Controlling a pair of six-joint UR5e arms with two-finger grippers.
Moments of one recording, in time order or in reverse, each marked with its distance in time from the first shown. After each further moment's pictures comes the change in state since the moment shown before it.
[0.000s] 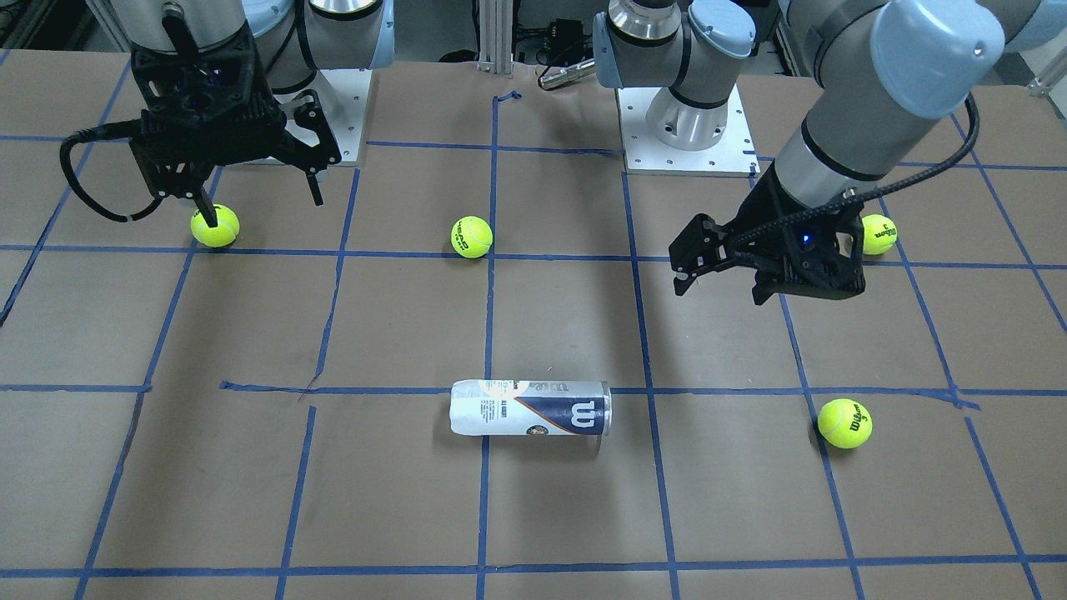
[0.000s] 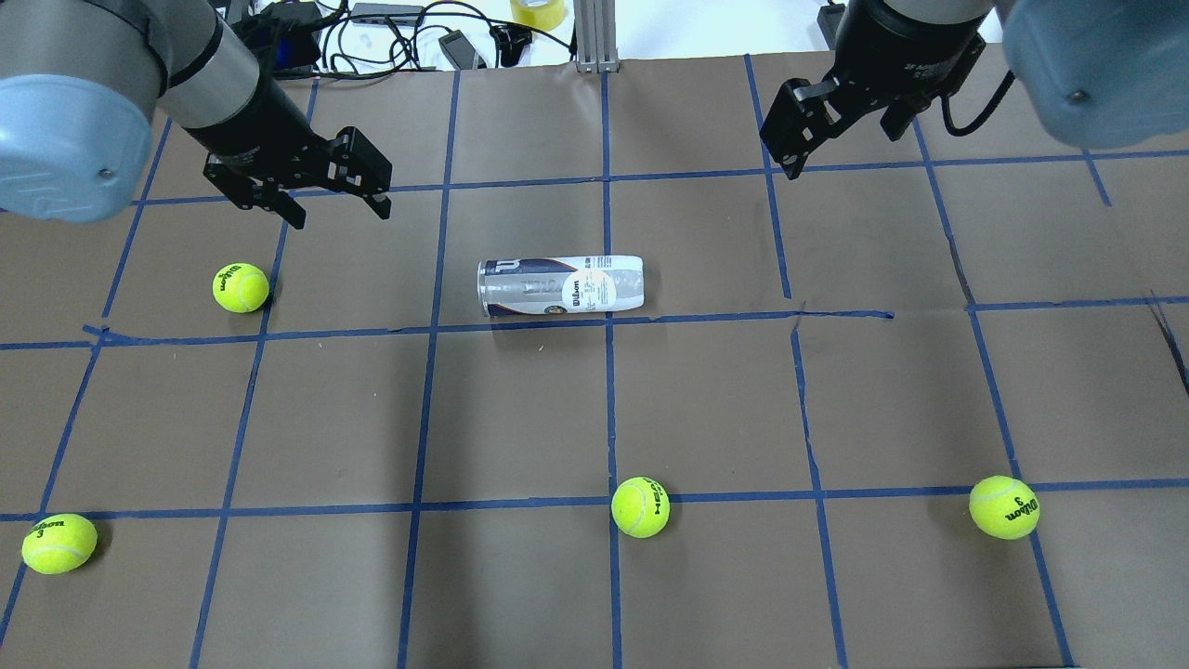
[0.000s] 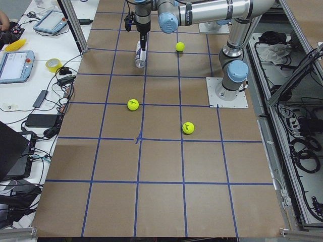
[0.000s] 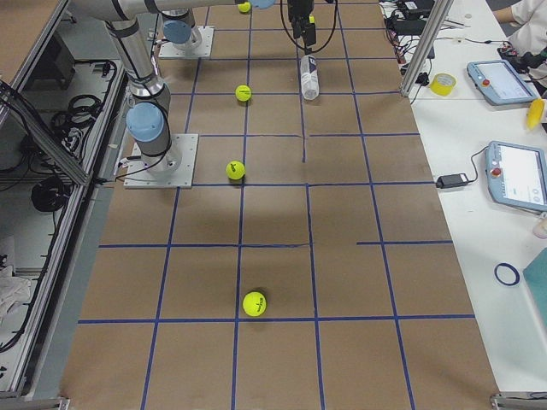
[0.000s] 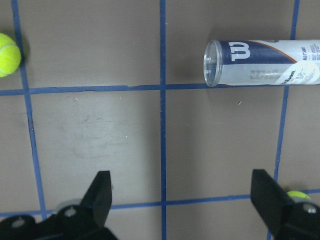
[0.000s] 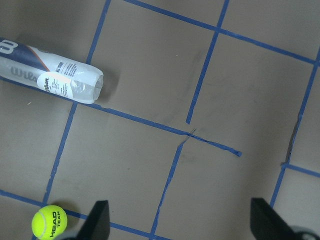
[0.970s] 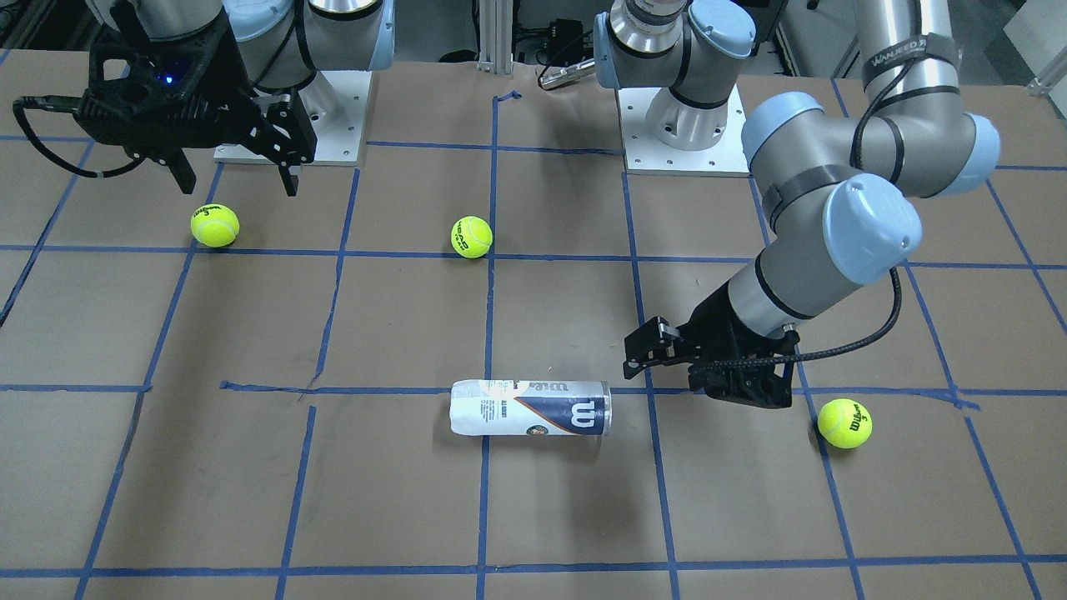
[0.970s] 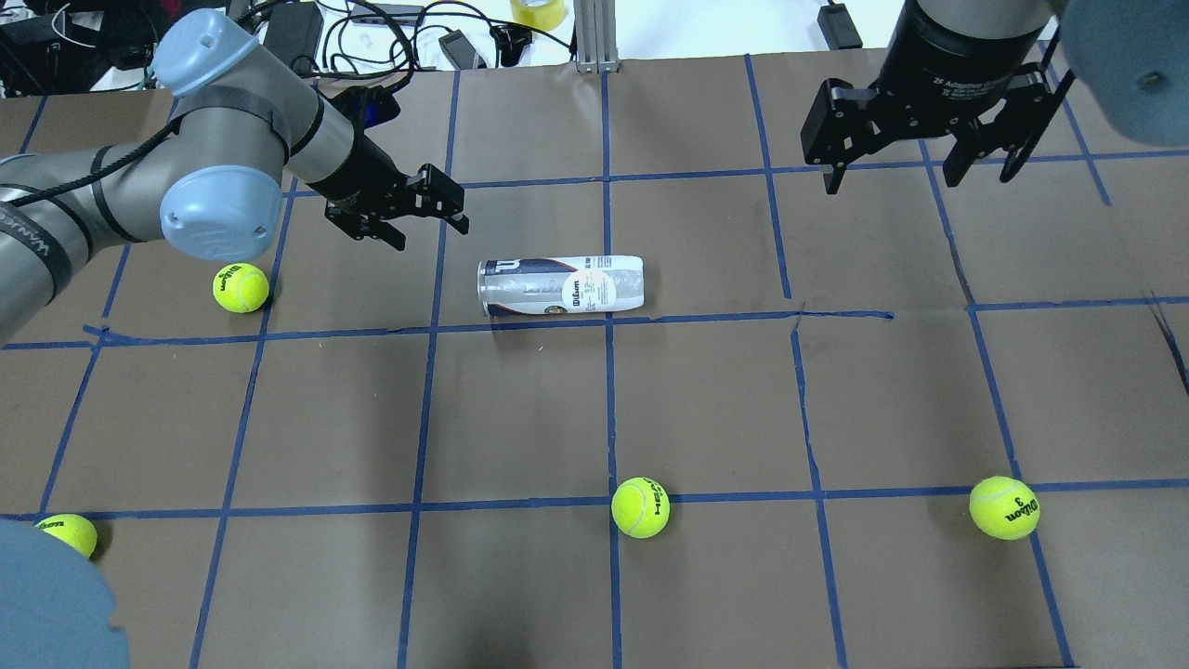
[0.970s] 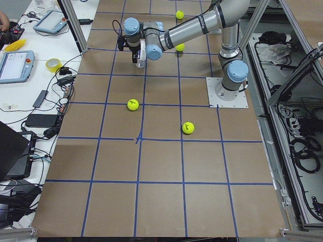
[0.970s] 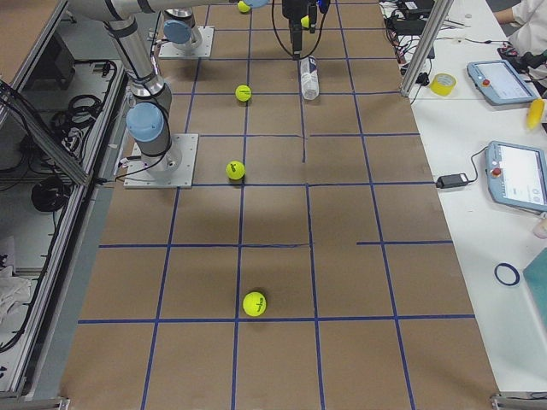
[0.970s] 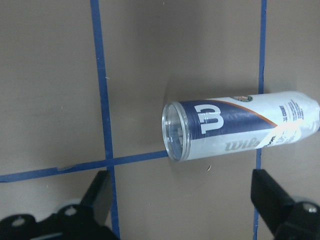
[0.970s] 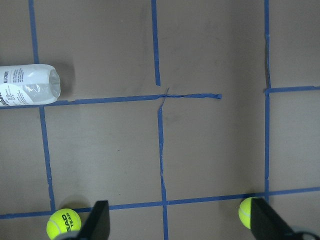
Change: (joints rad) left arm 0.003 -0.235 -0.081 0.287 -0.207 -0.016; right arm -0.034 -0.025 0.009 0.119 -0.060 0.309
